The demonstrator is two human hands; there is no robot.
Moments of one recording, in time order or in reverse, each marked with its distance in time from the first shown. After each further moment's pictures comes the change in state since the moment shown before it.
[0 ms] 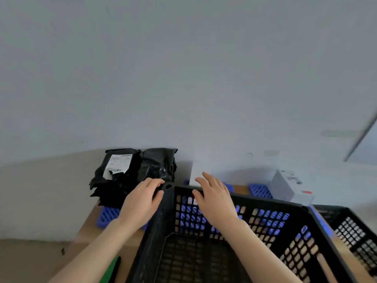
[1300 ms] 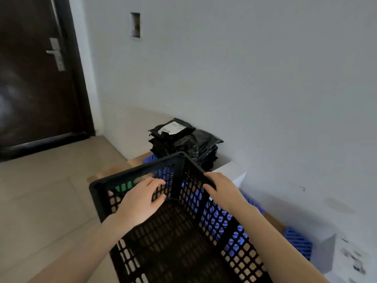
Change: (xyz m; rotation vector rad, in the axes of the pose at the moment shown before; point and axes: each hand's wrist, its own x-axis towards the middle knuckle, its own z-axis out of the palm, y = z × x) left_hand -0.101 0.189 0.079 0.281 0.145 -0.641; right_hand 0.056 0.153 -0.008 0.209 -0.408 -0.711
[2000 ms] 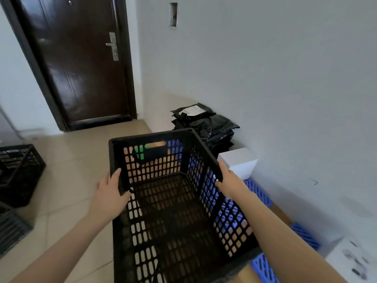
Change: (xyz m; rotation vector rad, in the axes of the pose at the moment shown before) left_hand -0.138 0.066 0.006 0.018 0.120 -0.787; right_hand -0.050 0.074 0.001 -0.074 -0.288 0.065
